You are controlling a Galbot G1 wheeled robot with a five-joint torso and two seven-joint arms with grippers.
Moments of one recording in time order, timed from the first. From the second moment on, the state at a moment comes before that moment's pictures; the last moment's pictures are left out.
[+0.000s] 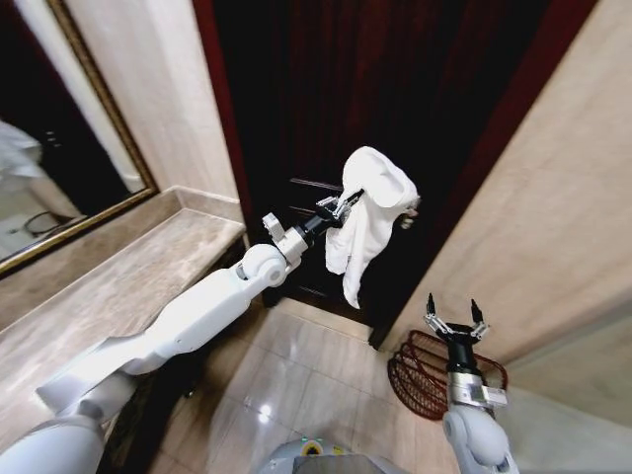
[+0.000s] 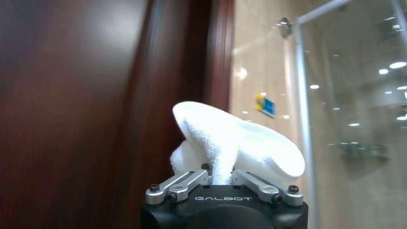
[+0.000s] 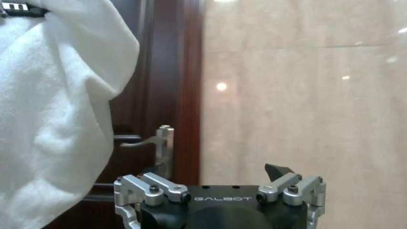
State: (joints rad) left arm 0.22 -1.01 0.43 -1.73 -1.08 -0.20 0.18; right arm -1.62 1.45 0.78 1.96 0.22 0.48 0.03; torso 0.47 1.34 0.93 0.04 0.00
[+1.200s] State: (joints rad) left arm 0.18 -1.10 0.54 -1.59 -1.07 -0.18 0.14; right arm -1.63 1.46 0.78 1.95 0.23 0.50 0.03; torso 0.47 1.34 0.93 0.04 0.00
